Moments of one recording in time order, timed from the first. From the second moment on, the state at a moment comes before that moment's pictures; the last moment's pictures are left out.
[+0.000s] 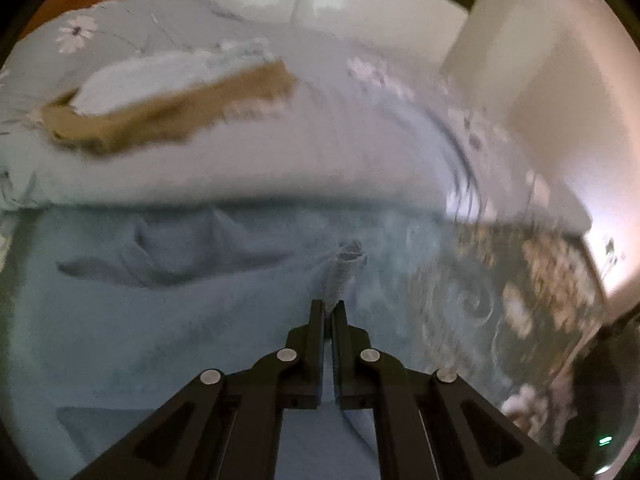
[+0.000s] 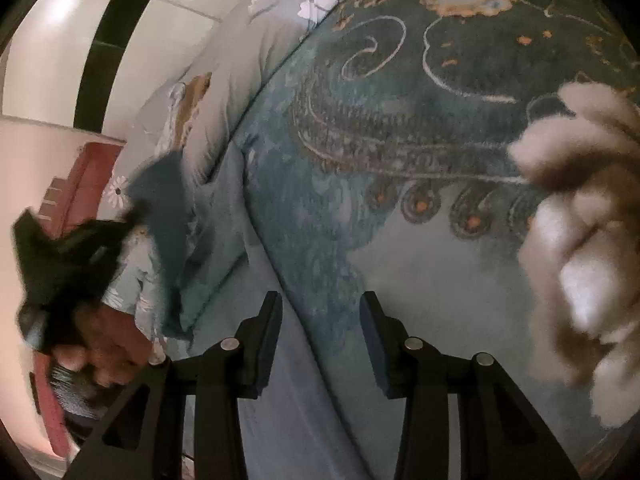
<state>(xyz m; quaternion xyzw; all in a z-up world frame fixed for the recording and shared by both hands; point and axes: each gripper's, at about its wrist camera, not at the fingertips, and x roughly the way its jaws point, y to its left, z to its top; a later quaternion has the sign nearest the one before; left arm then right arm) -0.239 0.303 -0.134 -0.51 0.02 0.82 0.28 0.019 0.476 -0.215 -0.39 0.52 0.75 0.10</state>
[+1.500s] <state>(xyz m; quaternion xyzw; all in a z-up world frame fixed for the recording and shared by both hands) -0.315 0.093 -0.182 -0.58 -0.04 0.79 0.19 -0.142 0.448 -0.206 -0.49 0.35 0.80 0.04</state>
